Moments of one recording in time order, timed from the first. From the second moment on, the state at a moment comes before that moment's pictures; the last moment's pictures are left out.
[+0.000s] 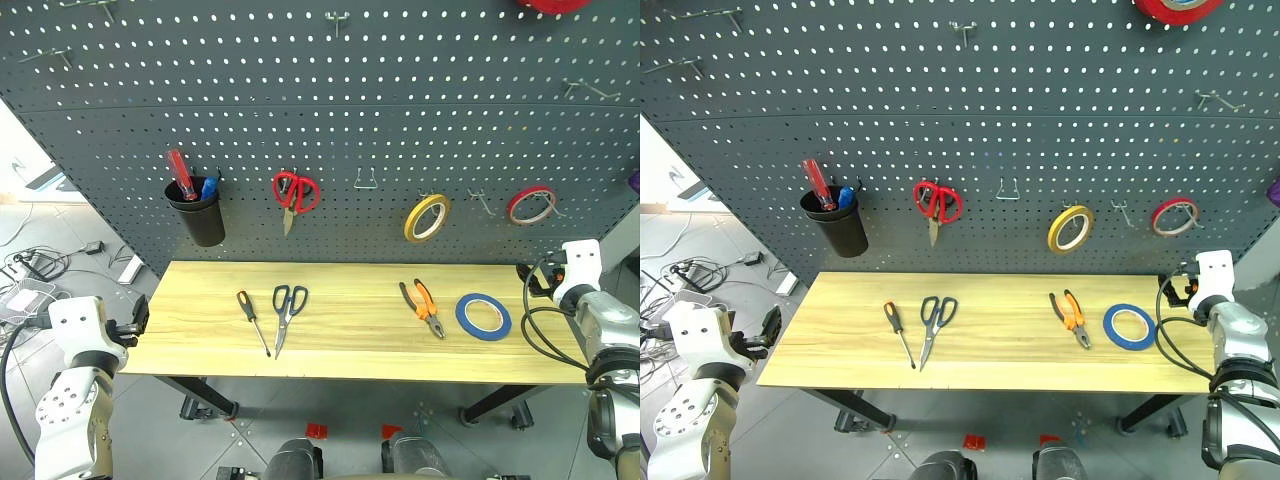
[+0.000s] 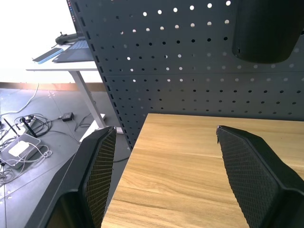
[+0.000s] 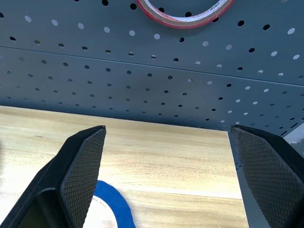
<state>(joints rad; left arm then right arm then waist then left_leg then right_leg) 0.12 0.44 0.52 0.01 -0.27 0.17 -0.25 -0.54 -0.66 -0.27 1.04 0.12 -0.08 0.49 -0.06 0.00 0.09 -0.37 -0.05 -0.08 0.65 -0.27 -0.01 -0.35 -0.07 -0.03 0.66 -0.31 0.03</state>
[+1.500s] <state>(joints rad) 0.22 0.52 0.31 -0.18 -0.31 0.13 -0.57 -0.28 -0.63 -0.19 0.52 0.16 0.08 0.66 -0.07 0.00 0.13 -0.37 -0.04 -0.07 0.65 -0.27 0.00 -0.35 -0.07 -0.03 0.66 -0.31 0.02</state>
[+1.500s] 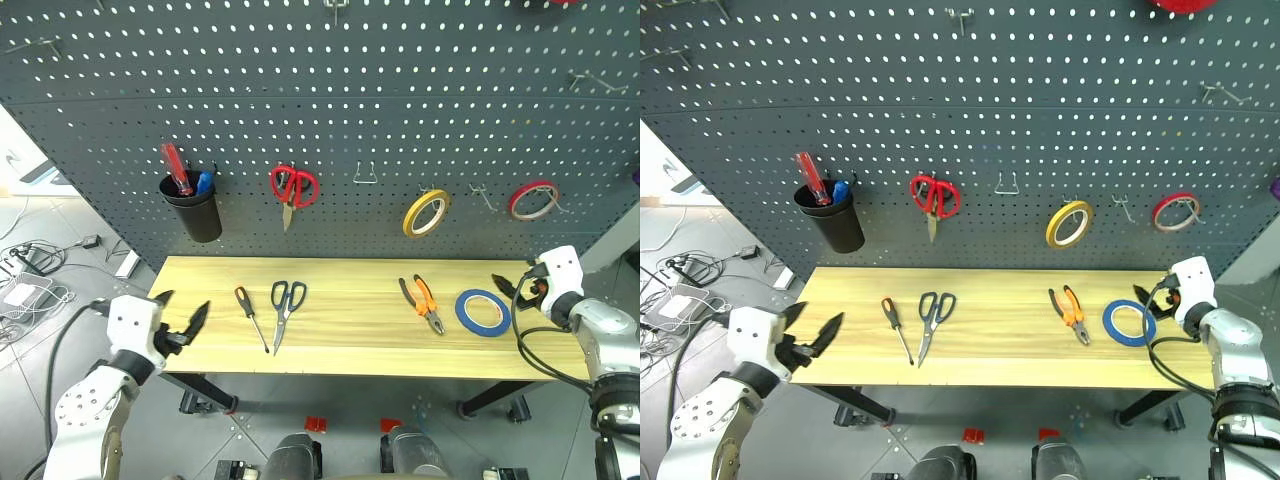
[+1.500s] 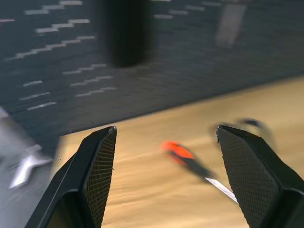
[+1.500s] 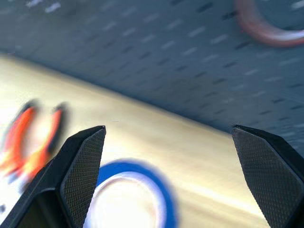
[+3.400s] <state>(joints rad) -0.16 0.54 -0.16 -0.27 -0.28 0.20 -0.92 -0.36 -0.70 0.02 0.11 -0.11 0.57 0.61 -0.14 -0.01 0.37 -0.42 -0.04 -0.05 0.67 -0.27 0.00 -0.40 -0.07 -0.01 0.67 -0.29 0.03</state>
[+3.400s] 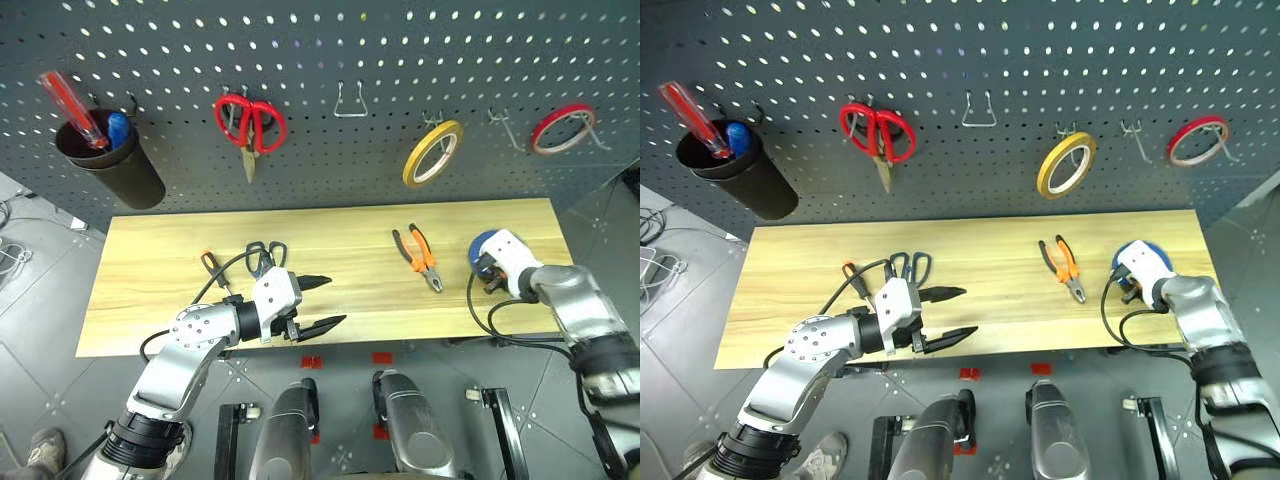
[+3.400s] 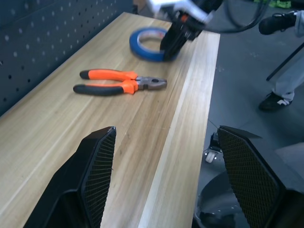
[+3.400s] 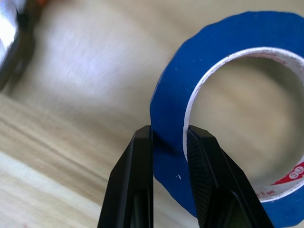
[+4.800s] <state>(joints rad) -0.12 0.77 0.01 -0.25 -0.30 0.20 -0.99 -0.48 -0.24 0.03 -0.19 -0.04 1.03 0.28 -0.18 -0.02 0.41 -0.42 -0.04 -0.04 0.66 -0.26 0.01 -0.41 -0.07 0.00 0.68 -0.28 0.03</state>
